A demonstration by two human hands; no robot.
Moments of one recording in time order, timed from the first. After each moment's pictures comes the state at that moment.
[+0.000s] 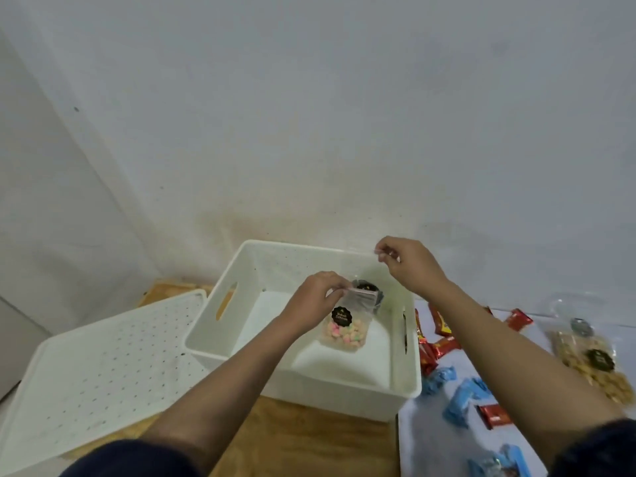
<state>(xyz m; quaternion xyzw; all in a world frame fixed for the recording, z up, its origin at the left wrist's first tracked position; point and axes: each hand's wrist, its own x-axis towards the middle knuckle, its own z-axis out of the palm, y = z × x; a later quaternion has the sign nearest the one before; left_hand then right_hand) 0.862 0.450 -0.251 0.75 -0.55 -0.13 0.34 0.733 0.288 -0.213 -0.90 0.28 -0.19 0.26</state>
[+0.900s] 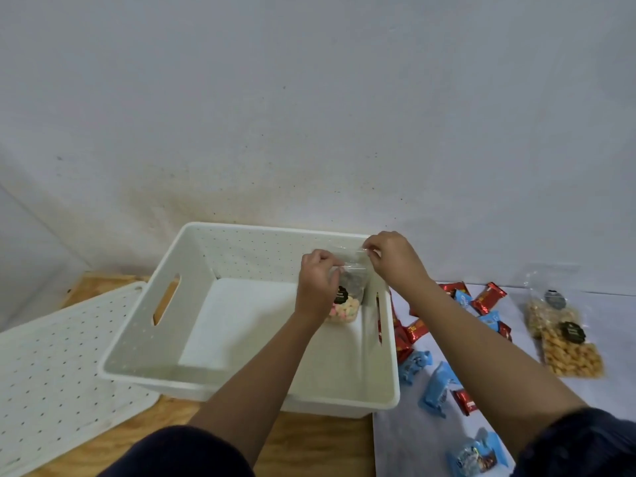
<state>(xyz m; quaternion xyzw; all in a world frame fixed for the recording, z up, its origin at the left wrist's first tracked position) 0.837 0.358 -0.329 0.78 -0.43 -0.08 0.44 0.734 0.239 -0.286 -0.91 0.33 -0.17 0.18</state>
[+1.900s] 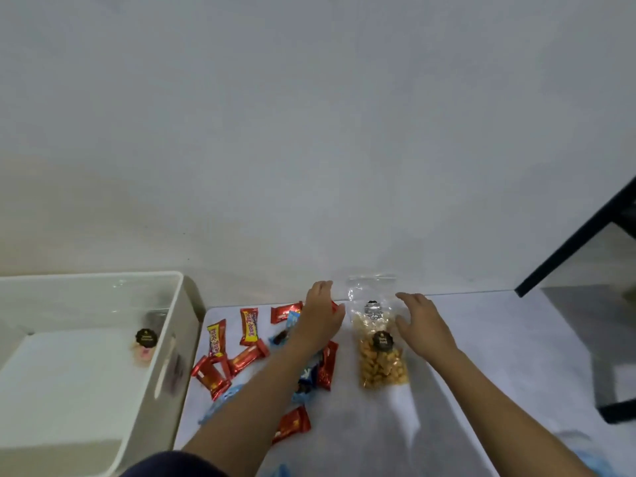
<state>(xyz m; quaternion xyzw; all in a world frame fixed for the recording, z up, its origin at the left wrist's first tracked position) 0.575 0.150 -0.348 0.76 -0.52 -0.21 0.32 0.388 0.077 -0.325 -0.82 0.53 -0.07 0.23</state>
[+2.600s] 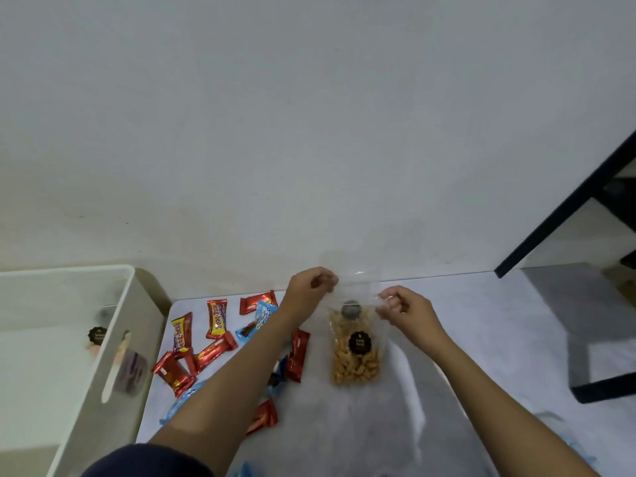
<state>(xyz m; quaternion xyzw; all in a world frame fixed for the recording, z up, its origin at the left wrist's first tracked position) 0.551 0.107 -0.344 0.68 -0.43 -0.37 0.46 0.346 0.055 -0.337 -0.68 0.49 -0.23 0.49</state>
